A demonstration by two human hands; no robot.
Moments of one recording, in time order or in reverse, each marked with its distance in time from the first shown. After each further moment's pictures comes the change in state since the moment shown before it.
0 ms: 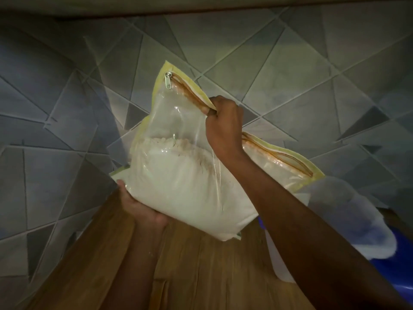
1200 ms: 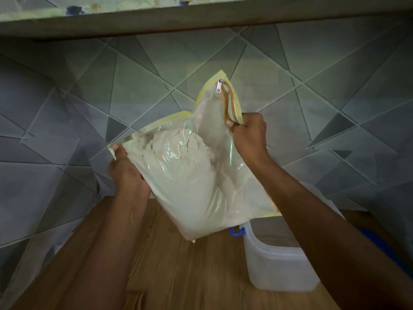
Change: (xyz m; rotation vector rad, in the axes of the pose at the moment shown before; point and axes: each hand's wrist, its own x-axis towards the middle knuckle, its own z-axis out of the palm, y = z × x) left_hand 0.029 -0.022 0.101 0.401 0.170 0.093; right_hand 0.025 0.091 -0.115 0.150 -0.030 0.266
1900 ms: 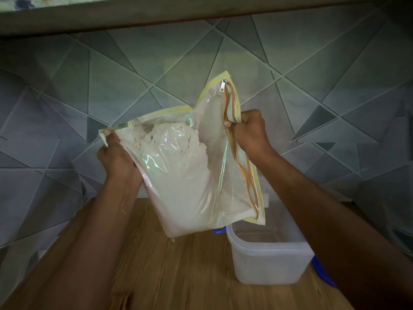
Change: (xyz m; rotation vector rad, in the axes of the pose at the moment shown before) left_hand -0.033 -0.005 0.052 0.057 -0.021 0.087; right_hand 0.024 0.037 -0.051 -0.062 -0.040 0.130
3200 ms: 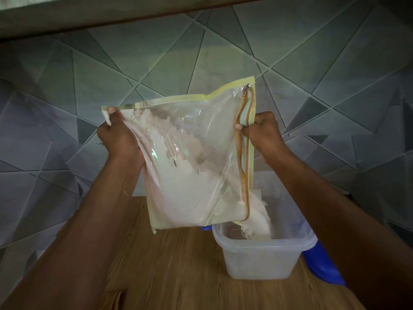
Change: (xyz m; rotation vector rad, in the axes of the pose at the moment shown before) left_hand -0.023 0.000 0.066 0.146 0.008 0.103; right_hand 0.013 0.043 -0.063 0.086 -0.016 0.129
